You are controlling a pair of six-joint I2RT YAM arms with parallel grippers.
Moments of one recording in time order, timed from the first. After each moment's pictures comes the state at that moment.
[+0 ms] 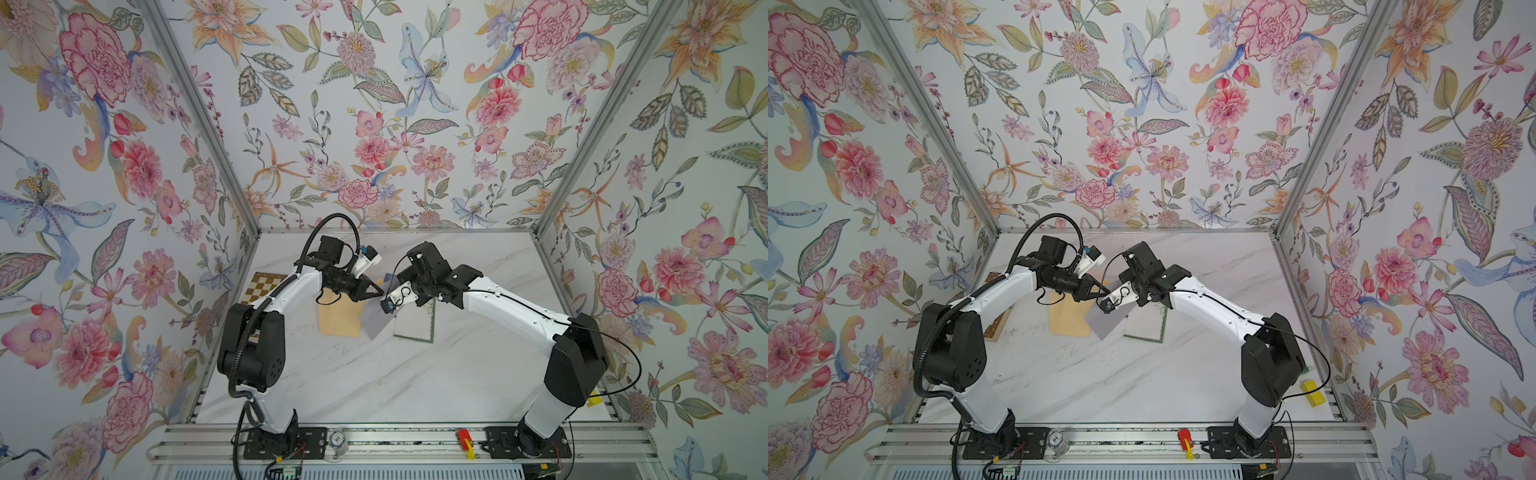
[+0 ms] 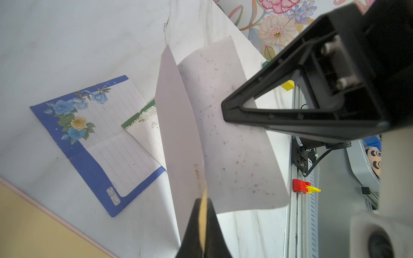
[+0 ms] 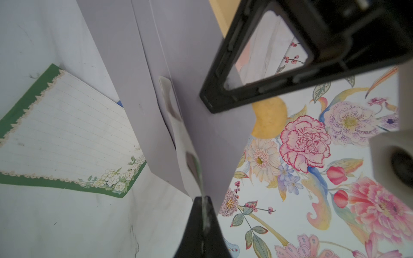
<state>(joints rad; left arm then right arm) -0.28 1.76 1.33 -0.65 0.91 0.34 0.77 1.72 1.45 -0.54 0.06 -1.56</state>
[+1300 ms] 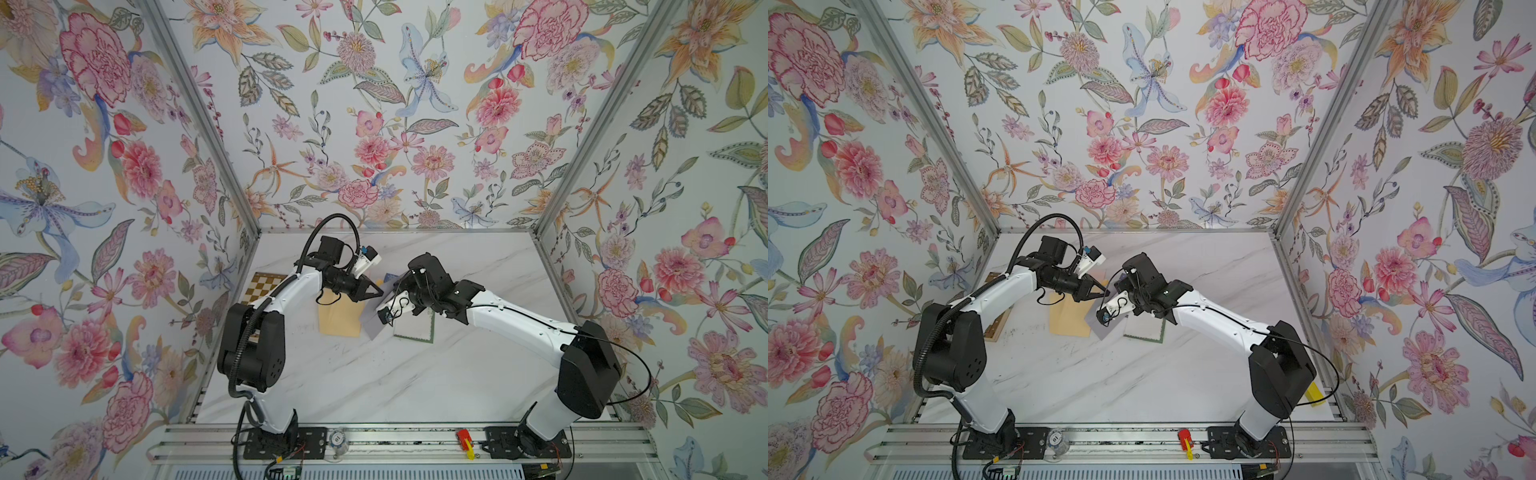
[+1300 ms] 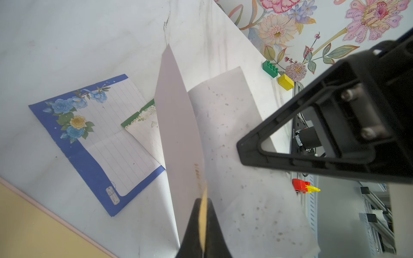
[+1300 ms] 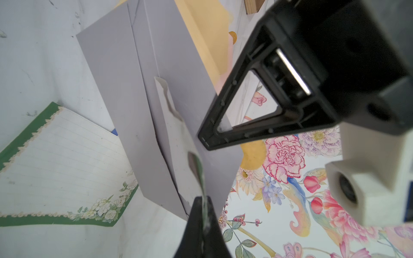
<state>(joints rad) -0.28 1.76 1.33 -0.65 0.91 0.34 0.81 1.65 1.29 -0.35 0.01 -1.55</state>
